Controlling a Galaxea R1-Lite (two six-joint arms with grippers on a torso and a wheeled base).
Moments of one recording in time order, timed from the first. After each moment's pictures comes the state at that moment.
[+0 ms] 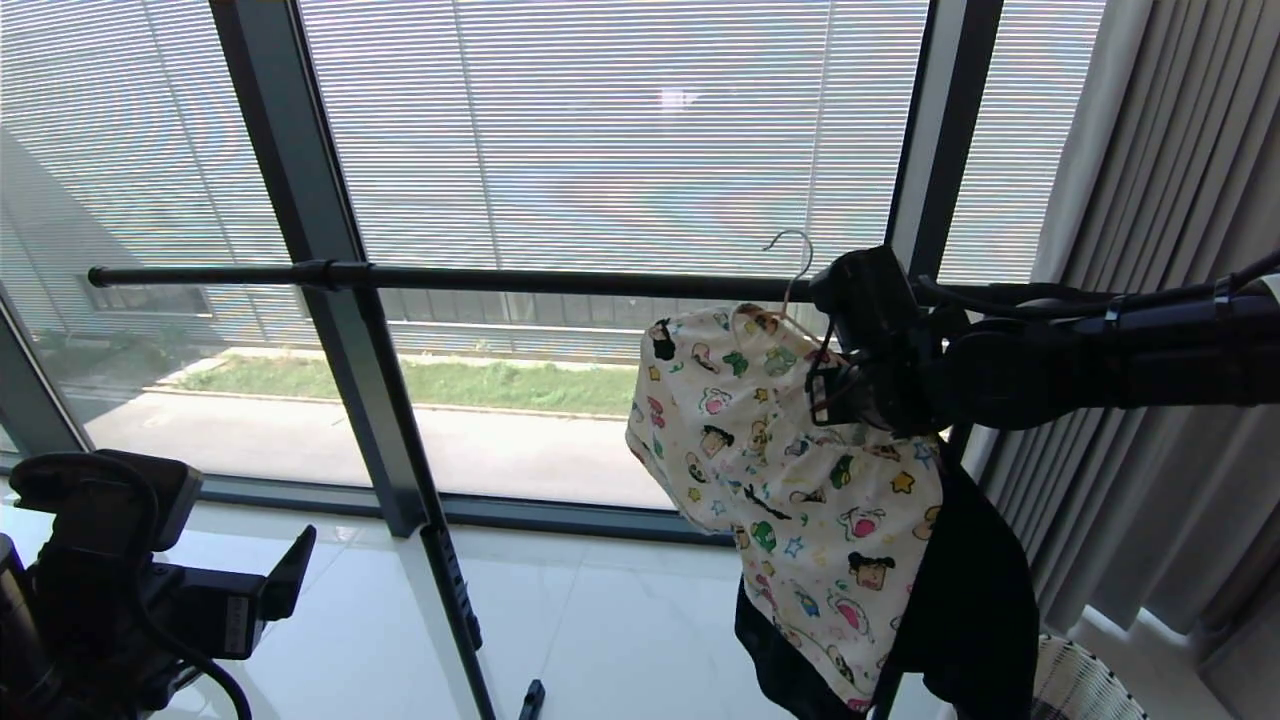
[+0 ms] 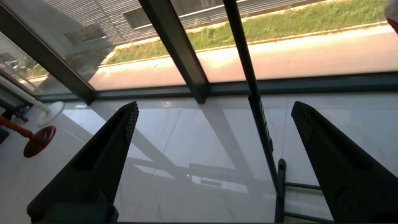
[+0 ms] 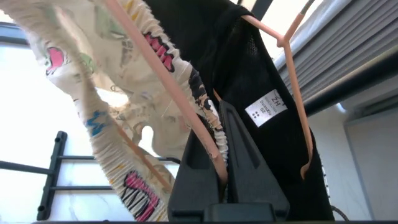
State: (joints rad) left arm -0.27 1.23 -0.14 -0.83 0.50 0.32; right arm 0.66 2.02 -1.54 0.19 -0.62 0.33
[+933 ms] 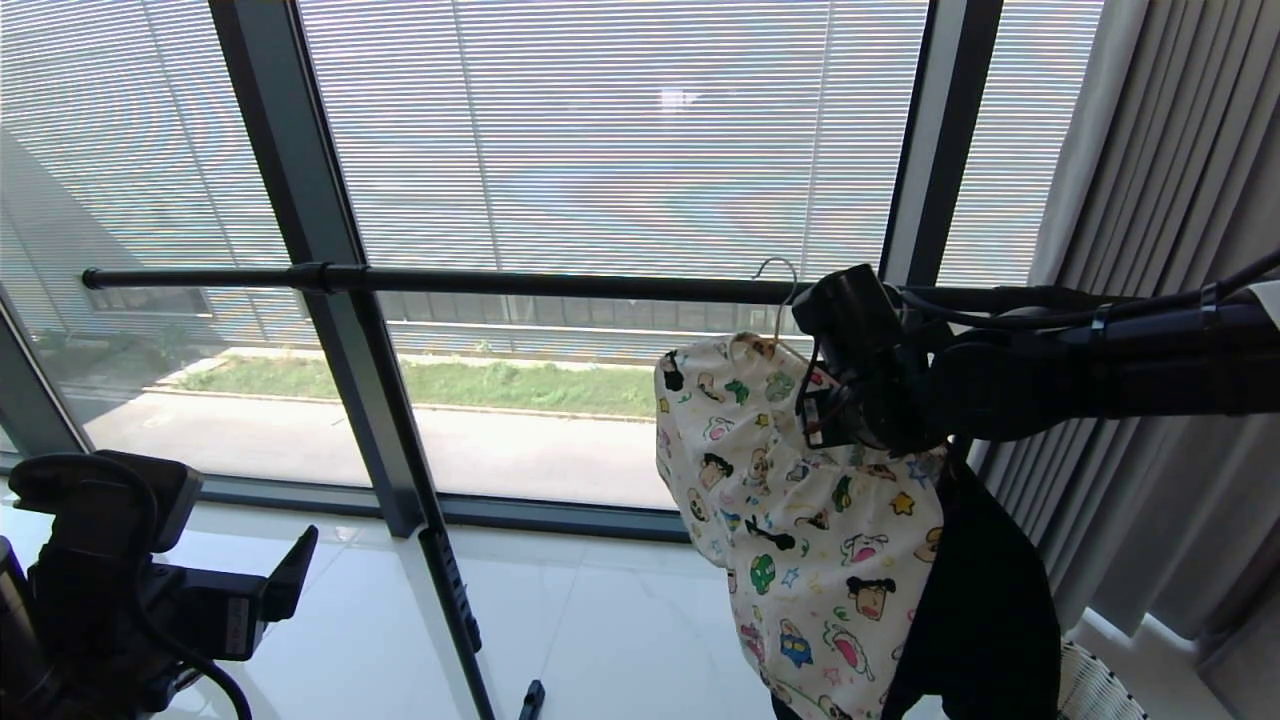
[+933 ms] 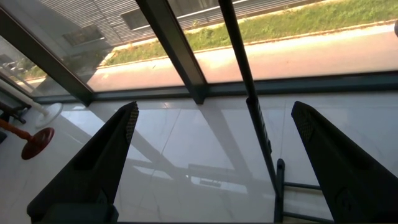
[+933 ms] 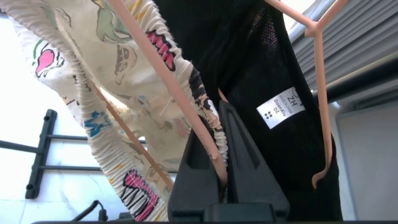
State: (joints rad) left arm -0.28 1.22 -0.14 -0.83 0.50 0.32; right arm 0.69 2.03 -1.54 0.26 -0.62 0.33
